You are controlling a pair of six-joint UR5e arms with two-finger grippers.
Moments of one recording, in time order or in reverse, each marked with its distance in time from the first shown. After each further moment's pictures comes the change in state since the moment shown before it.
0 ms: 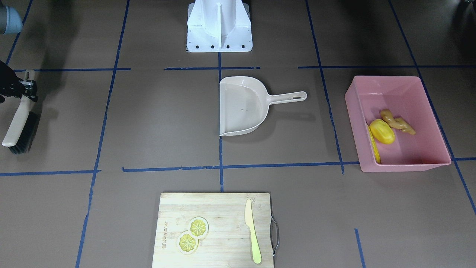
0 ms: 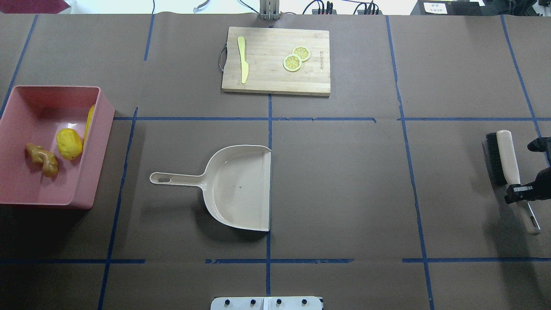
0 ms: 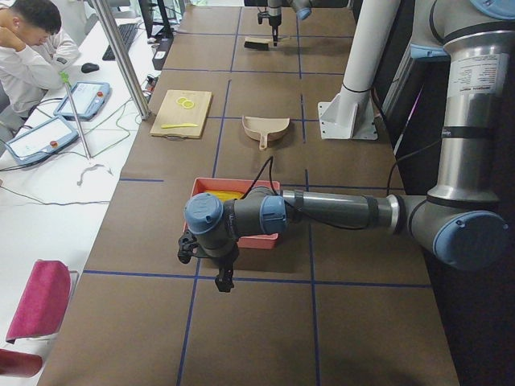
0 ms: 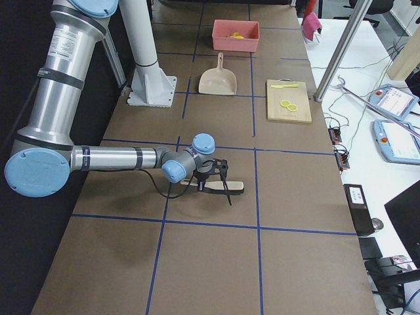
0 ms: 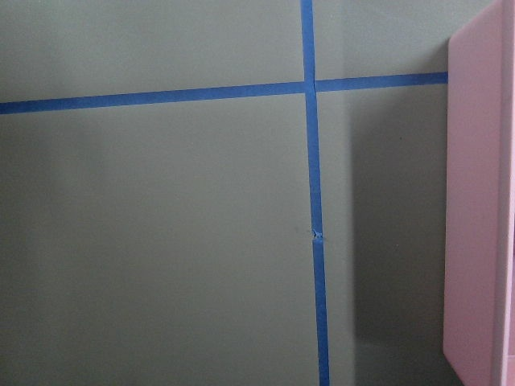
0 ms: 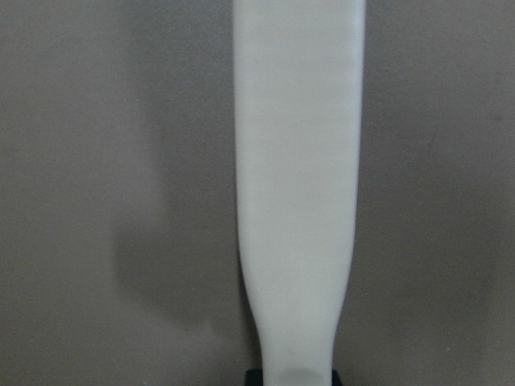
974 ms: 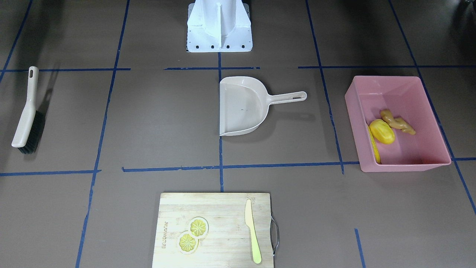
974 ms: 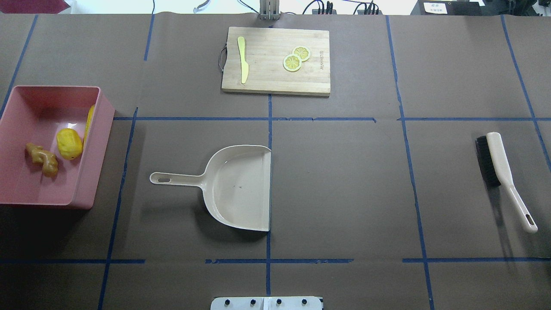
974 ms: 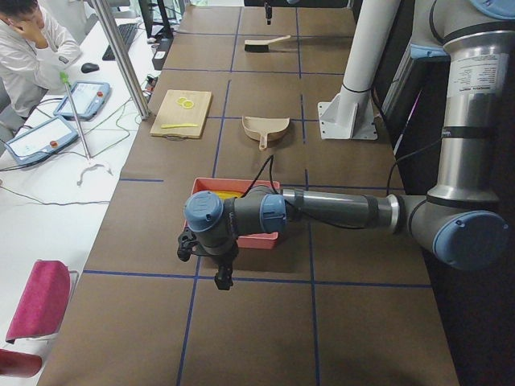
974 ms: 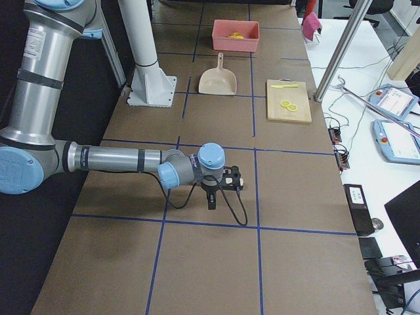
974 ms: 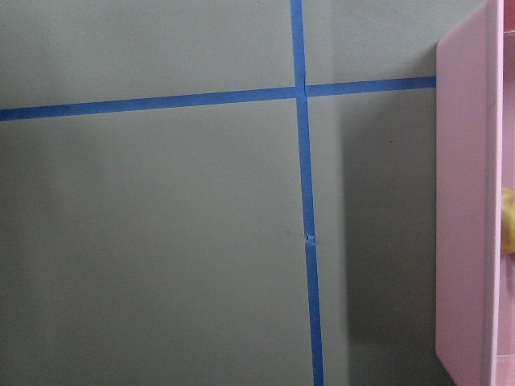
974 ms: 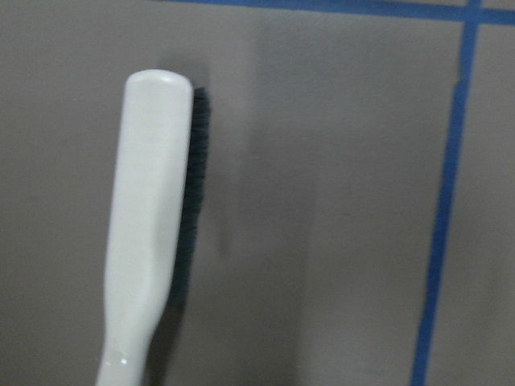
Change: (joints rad) left arm 0.000 0.000 -0.007 -0.001 -0.006 0.003; right arm 0.459 0.034 0.006 -0.332 0.188 -0.640
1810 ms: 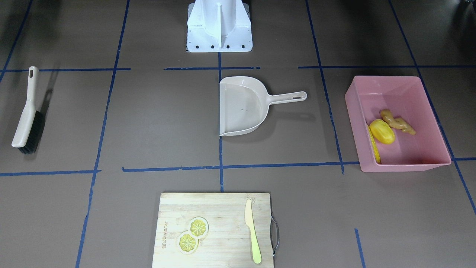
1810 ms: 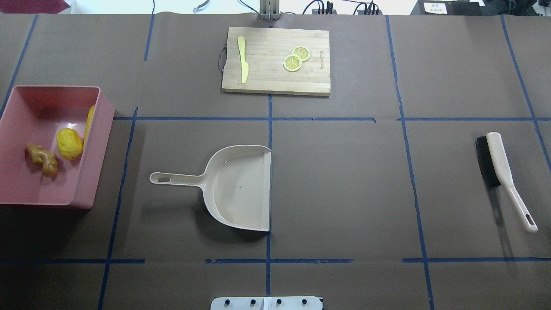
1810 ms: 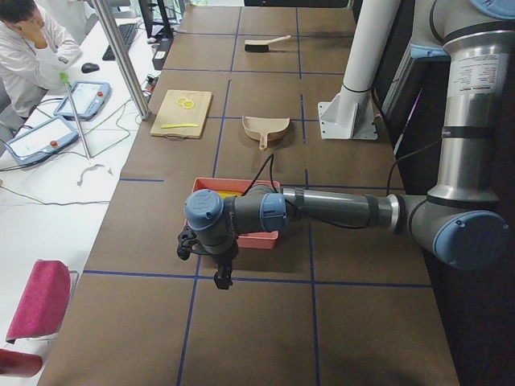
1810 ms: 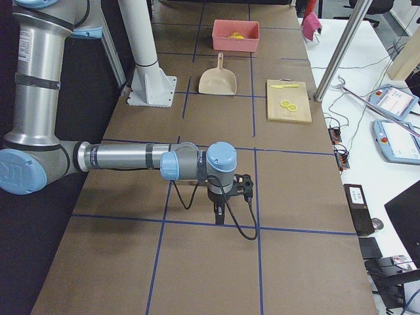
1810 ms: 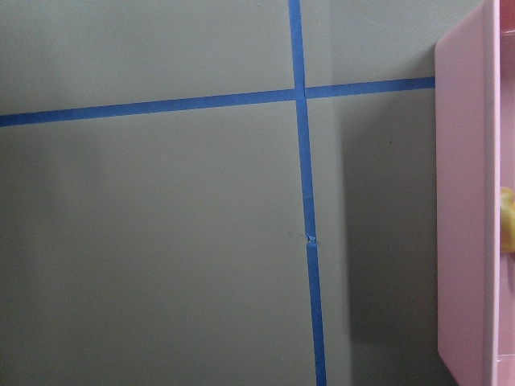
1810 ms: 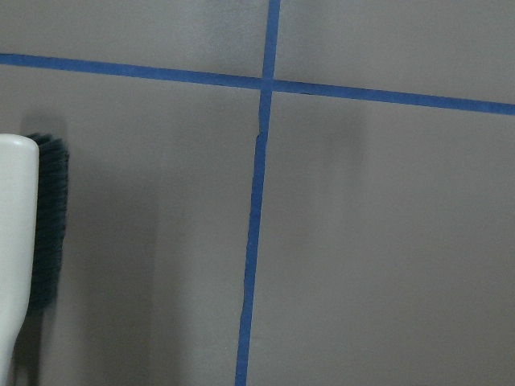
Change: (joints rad) left arm 0.000 -0.001 -0.010 0.000 0.010 0.005; right arm 0.138 0.080 0.020 -0.244 -0.102 -0.151
